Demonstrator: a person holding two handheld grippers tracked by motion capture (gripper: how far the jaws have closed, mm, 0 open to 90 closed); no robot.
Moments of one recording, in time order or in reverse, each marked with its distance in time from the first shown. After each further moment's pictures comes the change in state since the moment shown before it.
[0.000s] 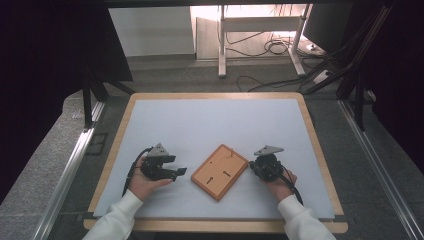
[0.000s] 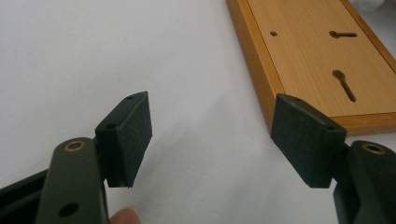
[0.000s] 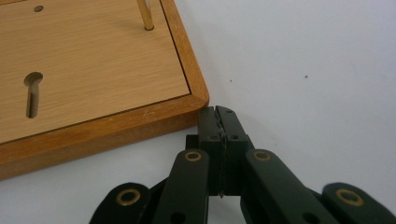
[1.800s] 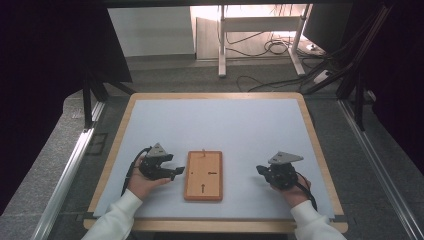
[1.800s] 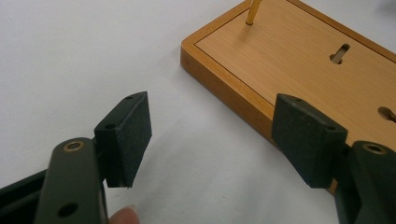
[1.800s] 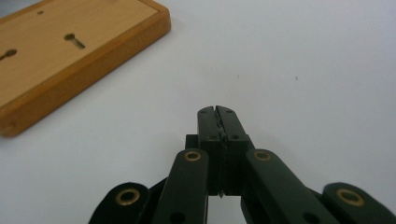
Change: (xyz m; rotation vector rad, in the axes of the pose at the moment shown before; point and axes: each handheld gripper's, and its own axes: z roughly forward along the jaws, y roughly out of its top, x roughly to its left) left arm 0.005 -0.004 0.000 -0.014 0.039 0.024; right arm -0.013 -0.025 -0.047 -0.116 0.108 -0.071
